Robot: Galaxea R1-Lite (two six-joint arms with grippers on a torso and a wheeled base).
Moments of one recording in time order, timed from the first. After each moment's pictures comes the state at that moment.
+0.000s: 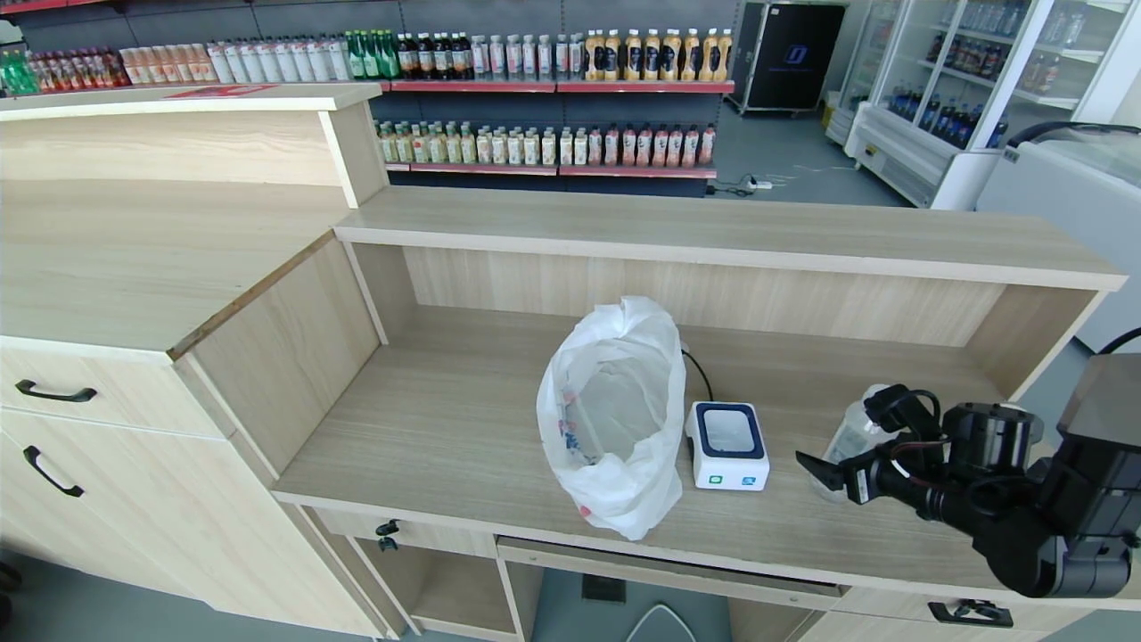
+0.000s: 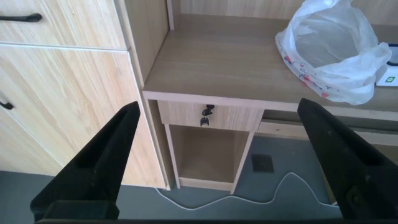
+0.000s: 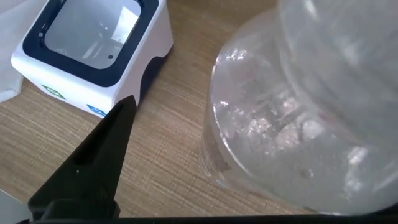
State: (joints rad) left arm -0.01 0.00 0.00 0.00 -0.05 0.00; right arm -0.07 2.25 -0.52 -1.35 0.33 -0.32
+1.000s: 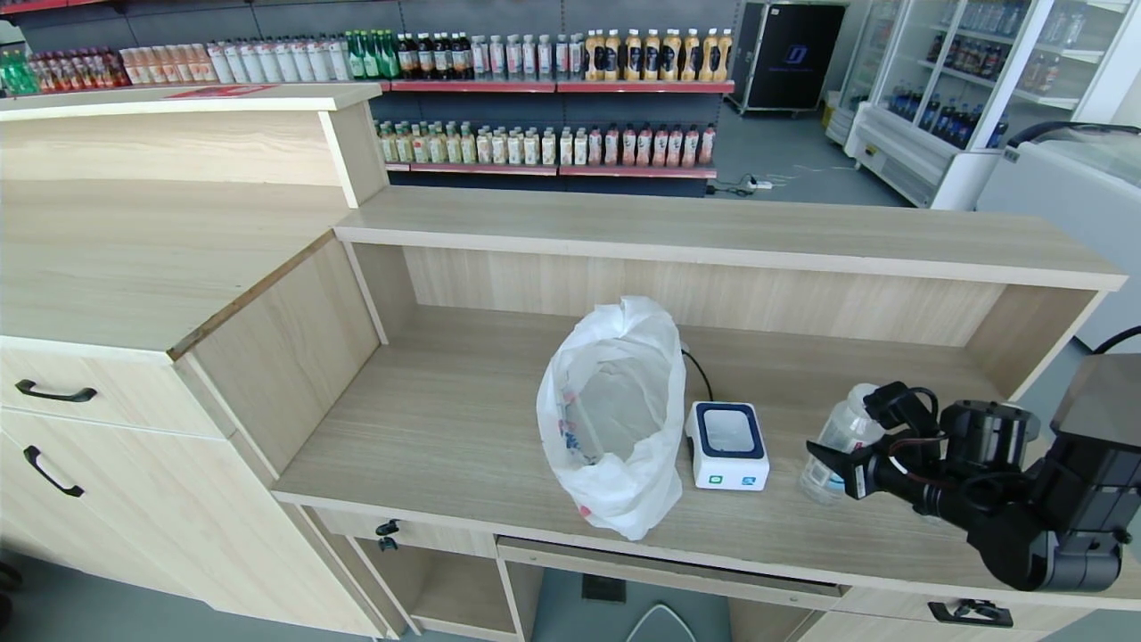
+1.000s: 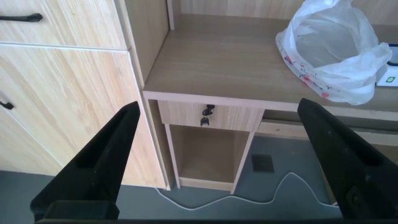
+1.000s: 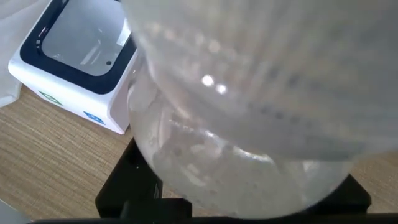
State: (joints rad) left arm -0.01 0.00 0.00 0.00 -0.05 0.00; right arm -0.08 2.27 -0.55 -1.36 0.37 -0.31
